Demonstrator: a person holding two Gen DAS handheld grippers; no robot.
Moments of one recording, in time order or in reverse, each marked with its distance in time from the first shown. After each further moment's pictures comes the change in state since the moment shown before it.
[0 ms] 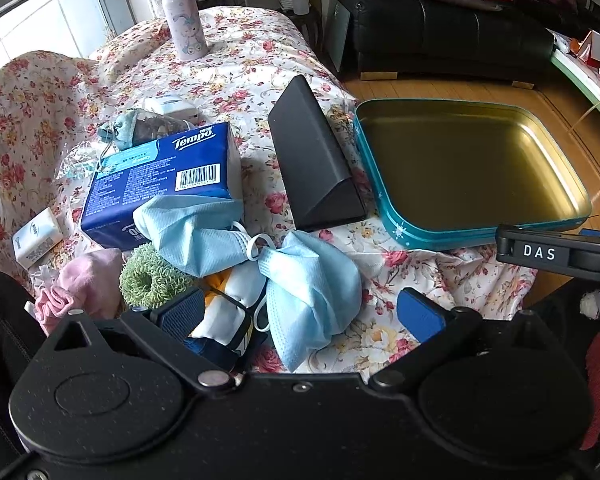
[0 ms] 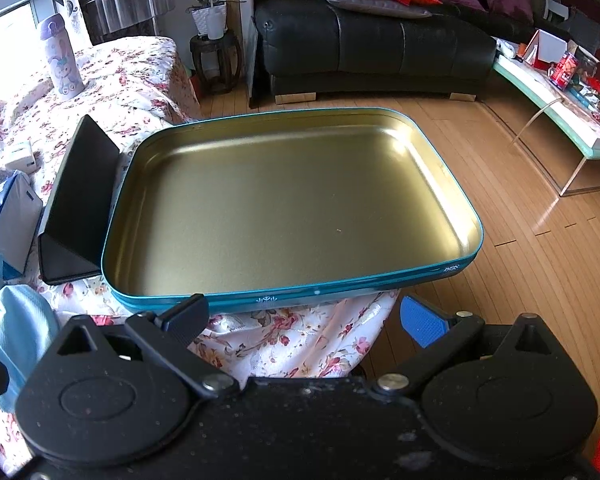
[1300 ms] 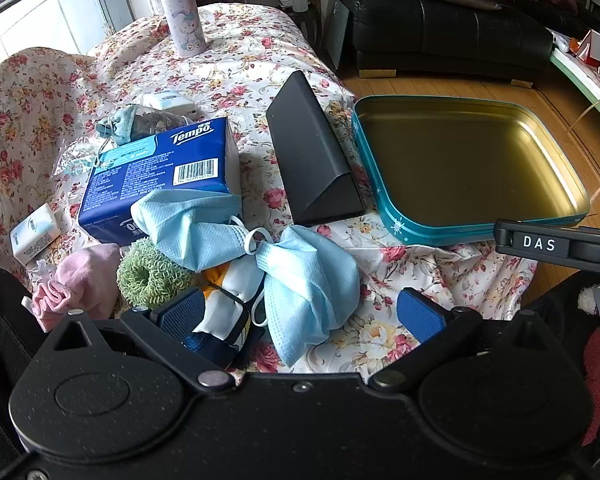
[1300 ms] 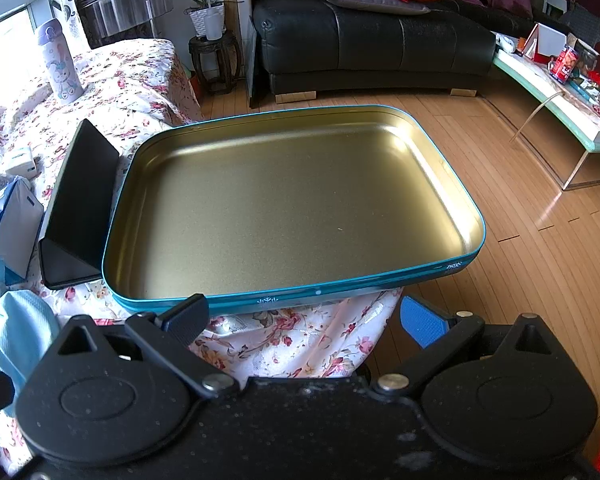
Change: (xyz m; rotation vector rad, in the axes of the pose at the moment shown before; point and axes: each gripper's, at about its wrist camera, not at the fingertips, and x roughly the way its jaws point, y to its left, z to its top) left arm 0.000 0.000 -0.002 -0.005 0.005 -0.006; right arm 0.000 -0.001 0.001 0.014 0.004 0.008
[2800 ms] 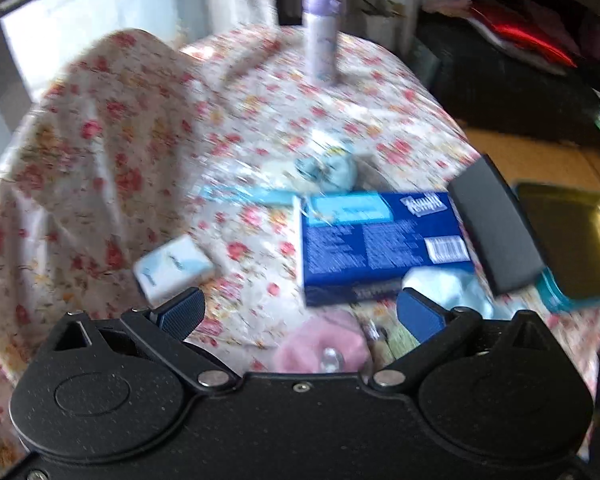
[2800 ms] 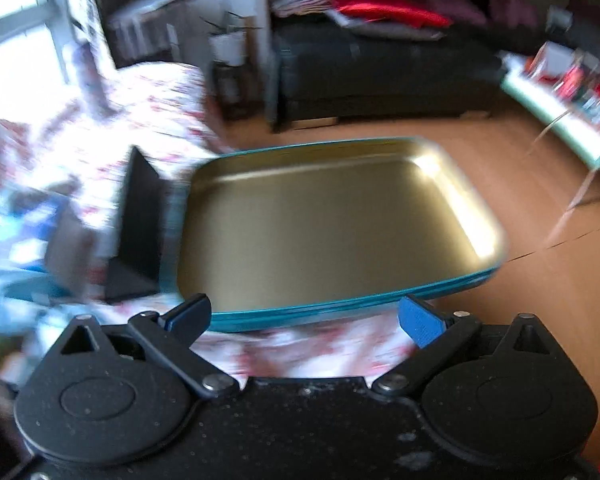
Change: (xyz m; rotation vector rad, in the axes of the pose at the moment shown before) left arm -0.011 0.197 0.032 -0.121 -0.061 0.036; right arm -0.037 0.024 -0.004 0.028 -0.074 0.097
